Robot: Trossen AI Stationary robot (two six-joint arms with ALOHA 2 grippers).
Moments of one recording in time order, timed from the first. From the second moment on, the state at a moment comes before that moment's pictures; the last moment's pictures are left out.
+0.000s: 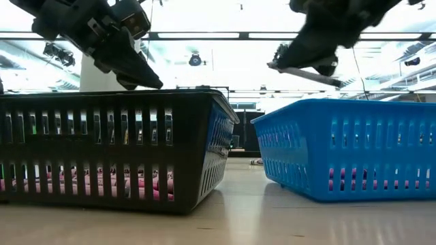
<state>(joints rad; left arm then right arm) -0.16 1.16 0.53 0.09 -0.11 -0.19 0.43 1.46 0.81 -0.05 0.37 0.58</state>
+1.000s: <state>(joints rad) -0.14 1.18 0.59 0.08 -0.19 -0.17 0.82 1.46 0.94 -0.57 0.40 1.06</state>
